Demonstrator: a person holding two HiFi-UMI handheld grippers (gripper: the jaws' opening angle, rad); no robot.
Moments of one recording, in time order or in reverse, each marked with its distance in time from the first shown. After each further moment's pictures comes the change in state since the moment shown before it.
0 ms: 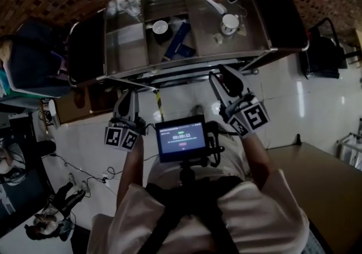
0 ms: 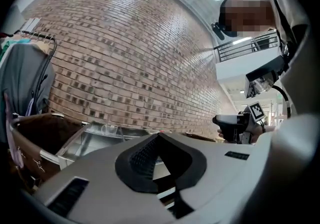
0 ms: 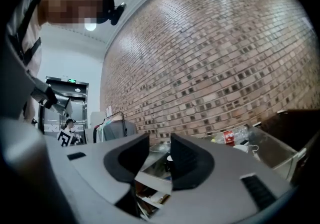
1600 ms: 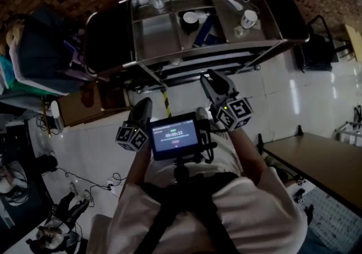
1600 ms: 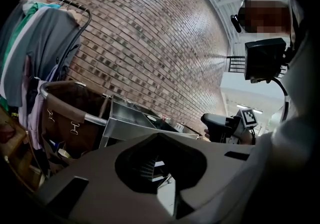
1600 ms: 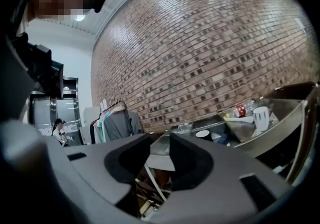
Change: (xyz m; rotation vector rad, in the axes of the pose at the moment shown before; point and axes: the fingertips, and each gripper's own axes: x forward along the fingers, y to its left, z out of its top) left arm -0.135 0.102 -0.055 -0.257 0.154 -0.065; right arm 0.074 0.161 -0.087 0.077 0.079 -0.100
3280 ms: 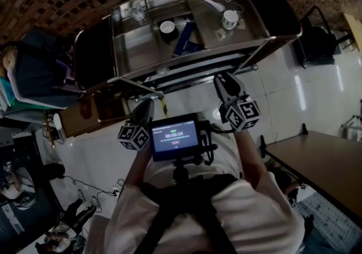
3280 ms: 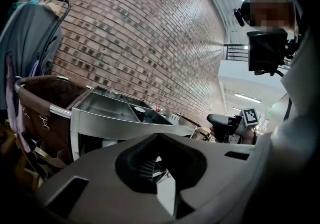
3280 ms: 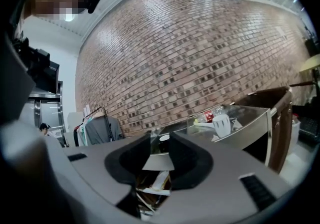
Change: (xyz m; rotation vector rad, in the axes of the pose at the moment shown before) left arm 0.090 -0.058 -0.030 0.065 0.100 -0.005; right arm -0.076 -0.143 0.008 0.074 -0.056 -0.160
